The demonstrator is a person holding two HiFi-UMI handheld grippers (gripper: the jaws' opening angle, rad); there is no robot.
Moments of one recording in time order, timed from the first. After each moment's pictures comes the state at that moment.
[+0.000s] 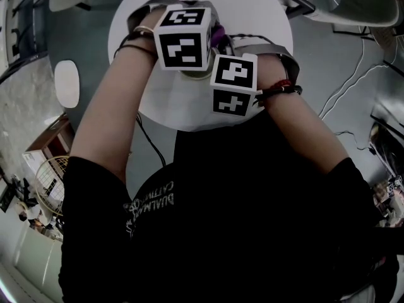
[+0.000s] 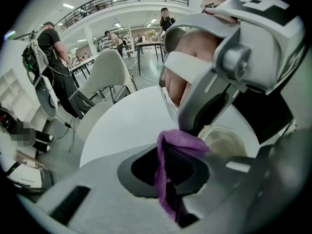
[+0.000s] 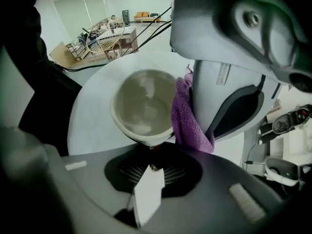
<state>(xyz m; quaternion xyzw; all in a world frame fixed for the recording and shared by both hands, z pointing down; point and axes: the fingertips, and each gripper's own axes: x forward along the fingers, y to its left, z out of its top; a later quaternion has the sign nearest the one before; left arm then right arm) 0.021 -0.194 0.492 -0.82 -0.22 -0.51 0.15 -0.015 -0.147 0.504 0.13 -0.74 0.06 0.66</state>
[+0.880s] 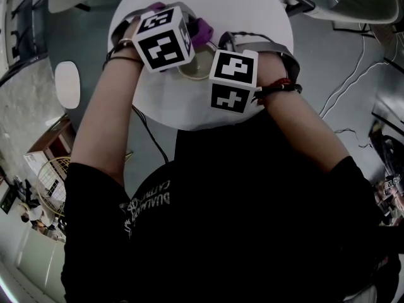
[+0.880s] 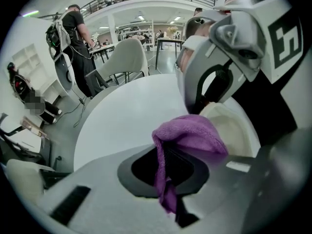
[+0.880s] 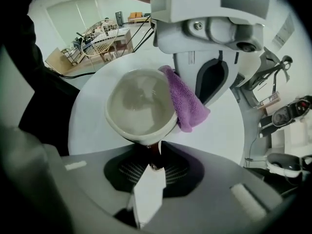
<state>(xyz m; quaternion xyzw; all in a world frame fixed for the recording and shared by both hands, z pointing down) -0.018 -0.219 0.514 -0.83 -0.13 -0.54 0.08 -0.012 -0.149 0.505 0.15 -0.73 0.09 0.66</state>
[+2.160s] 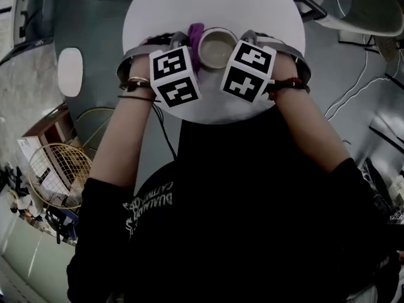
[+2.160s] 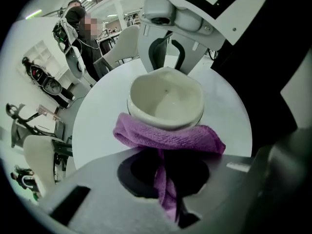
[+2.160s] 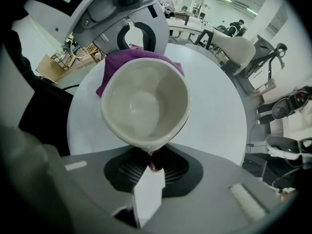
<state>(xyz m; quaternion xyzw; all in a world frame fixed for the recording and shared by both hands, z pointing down) -0.103 -0.157 0.519 -0.79 -0.04 -0.60 0.08 -0.013 -0.136 0.513 0.18 -0.70 0.13 0.68</state>
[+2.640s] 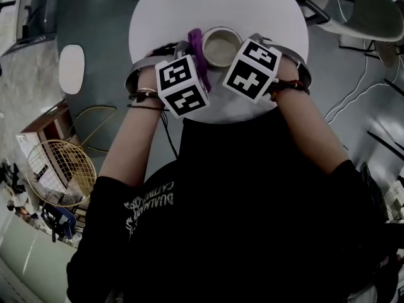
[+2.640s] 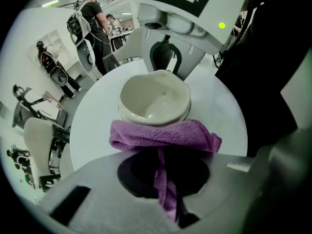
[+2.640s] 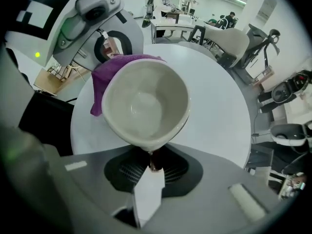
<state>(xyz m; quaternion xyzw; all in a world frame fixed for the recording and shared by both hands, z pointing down) -0.116 -0.135 0.519 -0.81 0.00 -0.59 0.03 -0.024 -0.129 0.514 0.20 -0.70 0.18 0.66</state>
